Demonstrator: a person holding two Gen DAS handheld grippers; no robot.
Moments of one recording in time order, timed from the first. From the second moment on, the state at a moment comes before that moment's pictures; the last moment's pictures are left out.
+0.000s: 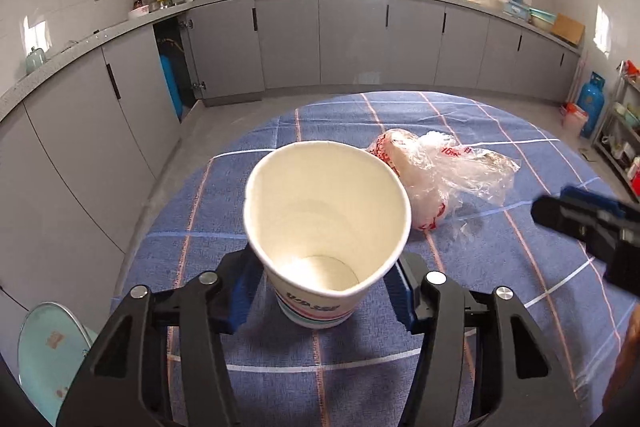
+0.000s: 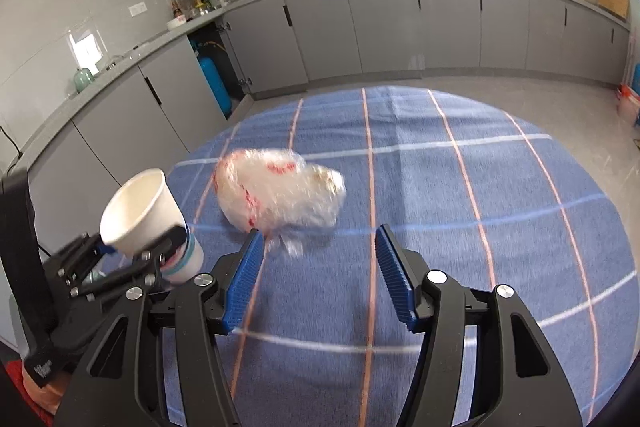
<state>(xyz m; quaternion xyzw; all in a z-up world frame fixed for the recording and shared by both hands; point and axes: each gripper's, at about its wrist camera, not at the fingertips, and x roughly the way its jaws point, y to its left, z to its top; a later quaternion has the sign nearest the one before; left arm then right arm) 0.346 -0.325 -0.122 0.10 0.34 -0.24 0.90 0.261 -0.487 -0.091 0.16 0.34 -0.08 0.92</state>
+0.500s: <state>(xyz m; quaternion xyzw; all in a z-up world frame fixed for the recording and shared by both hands) 0.330 -0.263 -0.090 0.07 0.35 -0.22 0.91 0.377 -0.463 -0.118 0.10 0.41 0.00 0.91</state>
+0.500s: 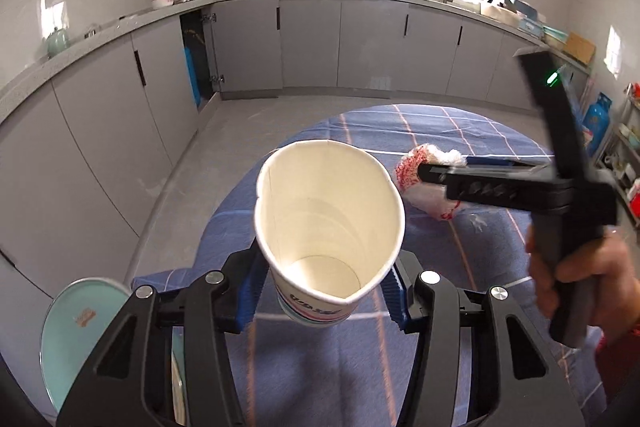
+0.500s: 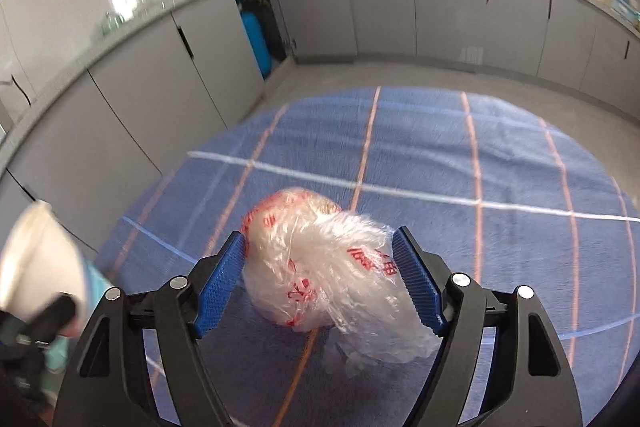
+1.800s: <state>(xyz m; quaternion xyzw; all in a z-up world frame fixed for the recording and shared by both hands) 0.240 -0.050 -0.052 0.02 0.33 -0.05 0.94 0.213 -0.225 -0.046 0.08 0.33 0.06 0.94</state>
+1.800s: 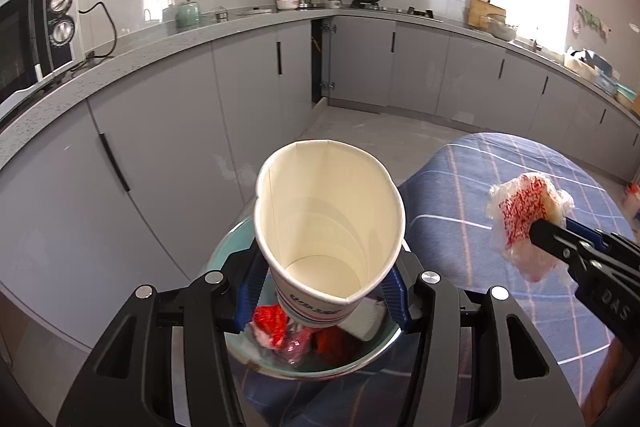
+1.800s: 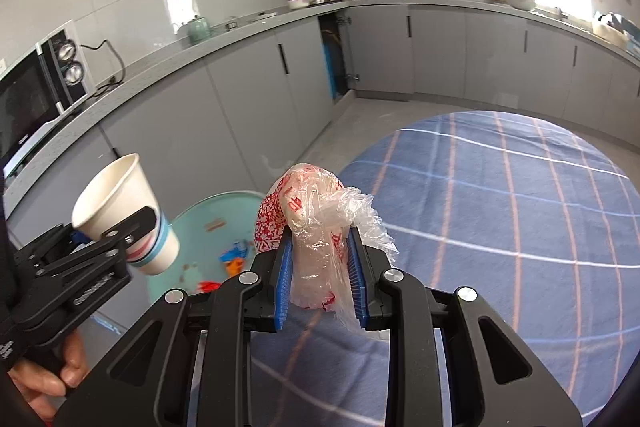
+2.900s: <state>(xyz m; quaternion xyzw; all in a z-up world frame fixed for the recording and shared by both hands) 0.258 -0.005 -0.082 0.00 0.36 -0.01 0.93 0.248 -0.144 -0.057 0.10 0.36 0.10 0.92</state>
